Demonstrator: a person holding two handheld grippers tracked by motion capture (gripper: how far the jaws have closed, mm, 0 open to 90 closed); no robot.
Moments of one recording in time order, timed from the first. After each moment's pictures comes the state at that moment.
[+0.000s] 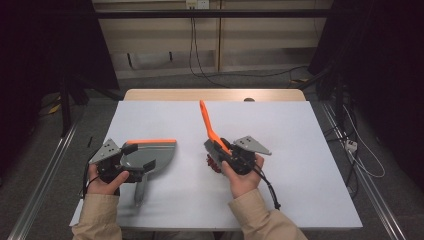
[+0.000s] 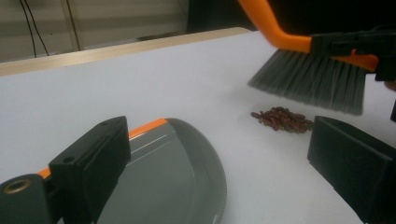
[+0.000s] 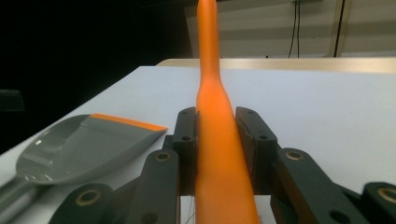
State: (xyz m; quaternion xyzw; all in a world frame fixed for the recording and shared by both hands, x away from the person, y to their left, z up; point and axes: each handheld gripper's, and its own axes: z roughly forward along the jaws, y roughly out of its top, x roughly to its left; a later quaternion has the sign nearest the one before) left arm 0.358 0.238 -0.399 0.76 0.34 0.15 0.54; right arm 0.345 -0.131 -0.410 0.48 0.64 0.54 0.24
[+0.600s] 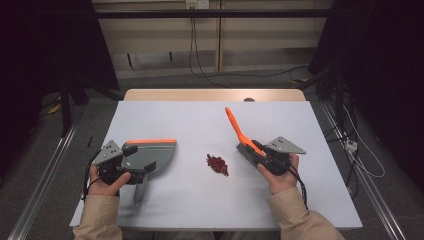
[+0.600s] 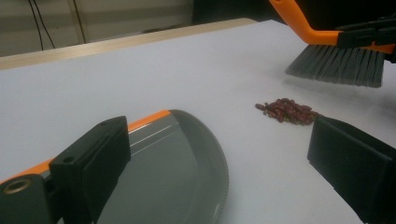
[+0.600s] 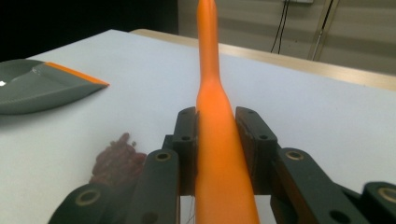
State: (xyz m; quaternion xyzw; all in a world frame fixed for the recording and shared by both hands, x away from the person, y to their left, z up) left arm 0.354 0.237 -0.401 0.76 0.35 0.16 0.52; right arm 0.342 -0.219 -0.425 0.44 0.70 0.50 0.26
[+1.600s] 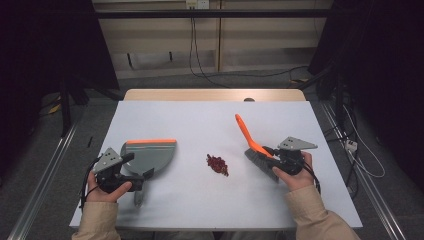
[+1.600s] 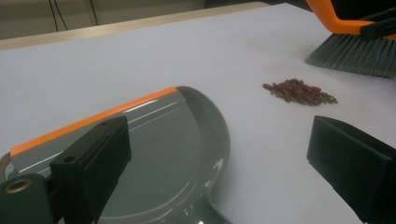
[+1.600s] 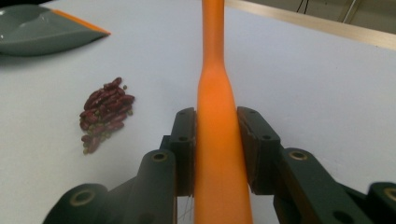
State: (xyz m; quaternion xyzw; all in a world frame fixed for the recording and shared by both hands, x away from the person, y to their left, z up) left arm 0.335 0.240 -0.409 0.77 0.37 0.17 0.49; right arm 0.345 -0.259 -0.427 0.42 0.76 0.45 0.21
